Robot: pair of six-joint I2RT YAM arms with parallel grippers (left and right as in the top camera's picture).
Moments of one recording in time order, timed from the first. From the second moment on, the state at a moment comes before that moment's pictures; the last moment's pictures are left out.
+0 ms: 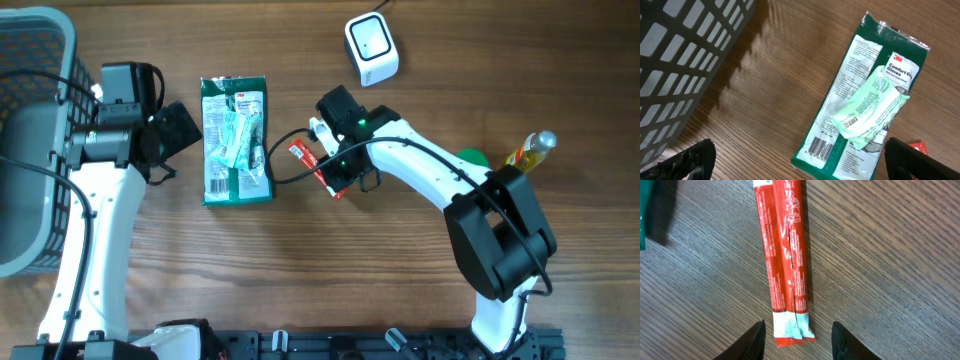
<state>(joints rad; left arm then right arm) 0.05 1.41 1.28 -0.96 -0.21 -0.47 0.61 2.01 1.41 -0.78 -0.16 0.00</state>
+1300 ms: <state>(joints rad) 0.05 1.41 1.28 -0.96 -0.21 -0.47 0.61 2.07 1.41 -0.83 -0.16 -0.03</state>
